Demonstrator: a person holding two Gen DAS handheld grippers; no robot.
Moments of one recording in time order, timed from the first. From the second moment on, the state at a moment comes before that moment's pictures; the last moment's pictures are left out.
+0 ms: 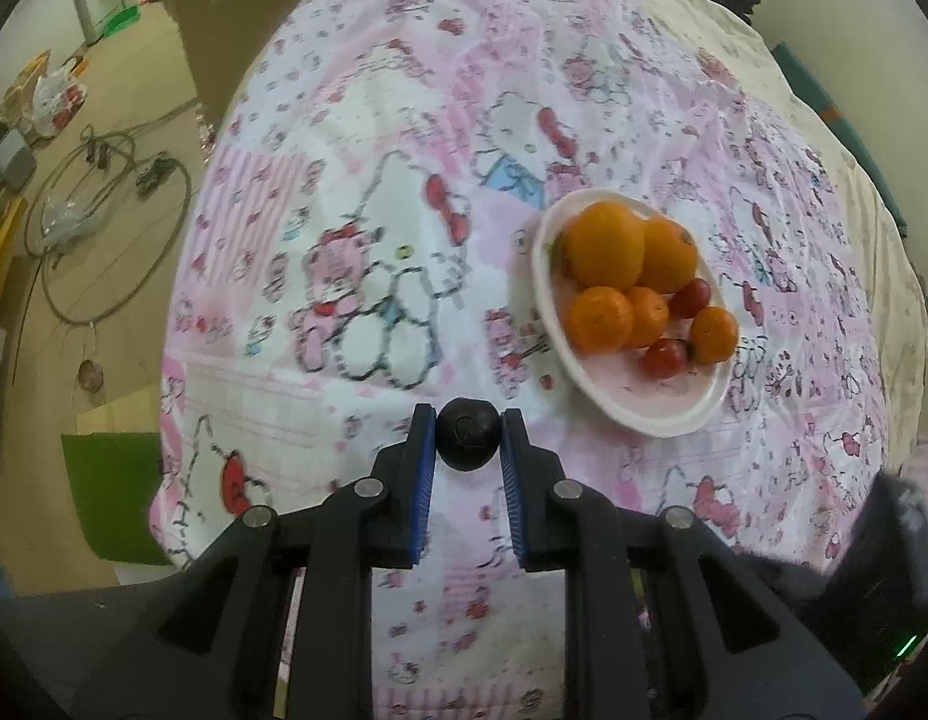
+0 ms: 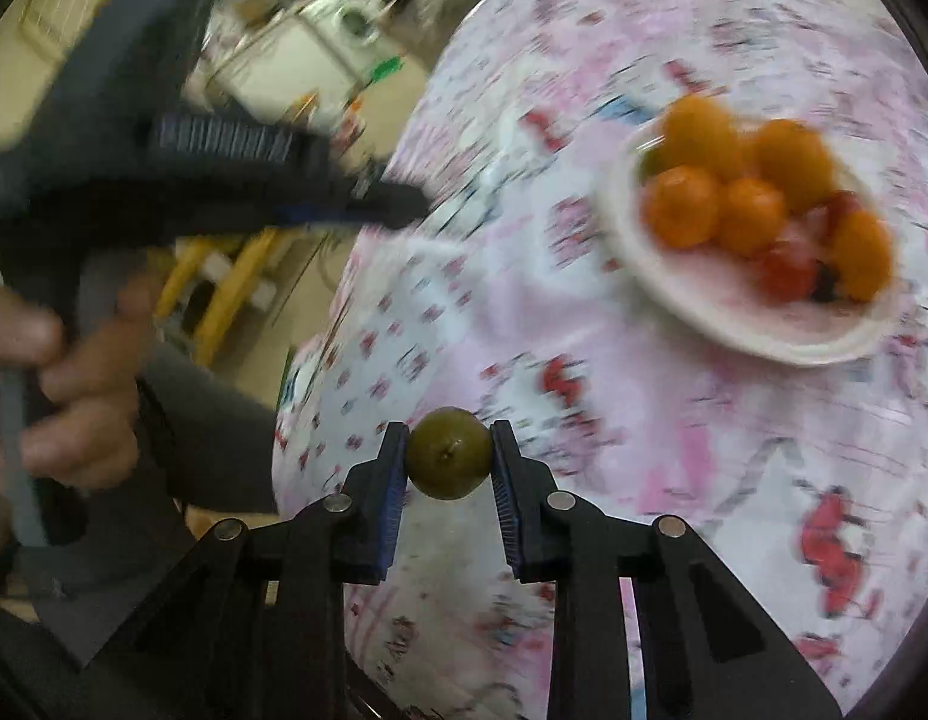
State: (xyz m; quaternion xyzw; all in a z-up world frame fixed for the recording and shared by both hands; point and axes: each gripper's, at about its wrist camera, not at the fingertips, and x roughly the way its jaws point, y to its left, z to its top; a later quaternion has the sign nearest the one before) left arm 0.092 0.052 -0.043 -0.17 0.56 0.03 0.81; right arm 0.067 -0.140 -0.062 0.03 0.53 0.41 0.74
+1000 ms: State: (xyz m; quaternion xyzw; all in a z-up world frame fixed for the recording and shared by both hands) left arm 0.160 -0.058 -0.091 -0.09 0.59 -0.05 0.80; right arm 0.188 -0.250 -0.092 0.20 0.58 0.28 0.74
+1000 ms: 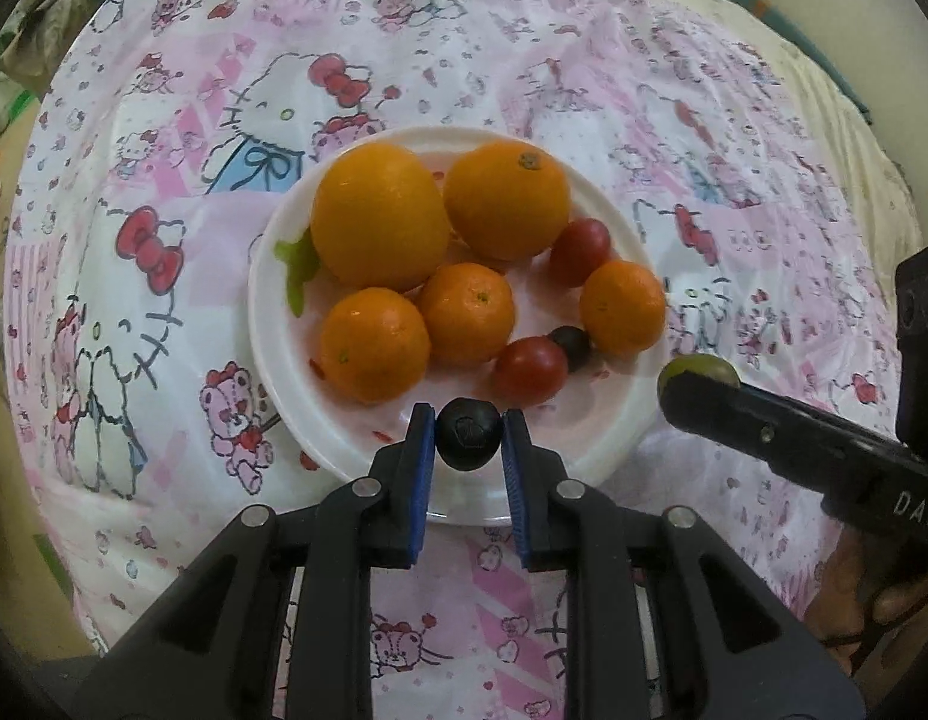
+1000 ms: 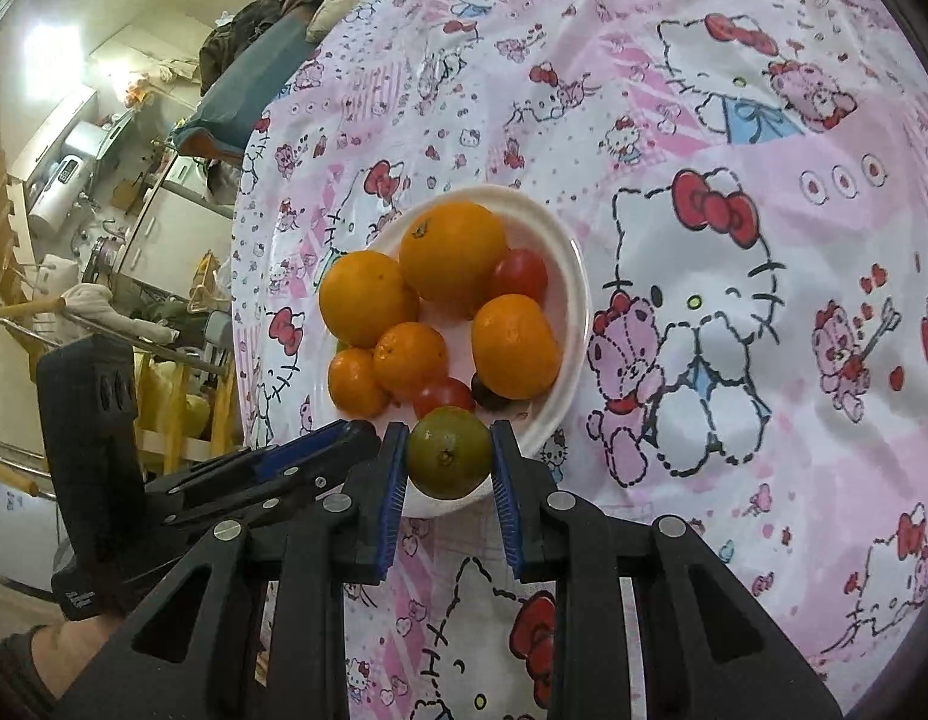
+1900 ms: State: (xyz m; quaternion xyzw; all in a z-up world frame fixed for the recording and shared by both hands) left arm 0.141 -0.023 -0.063 -0.08 0.56 0.01 0.82; right arm 0.192 -0.235 -0.097 0.20 0.58 0.25 0.75
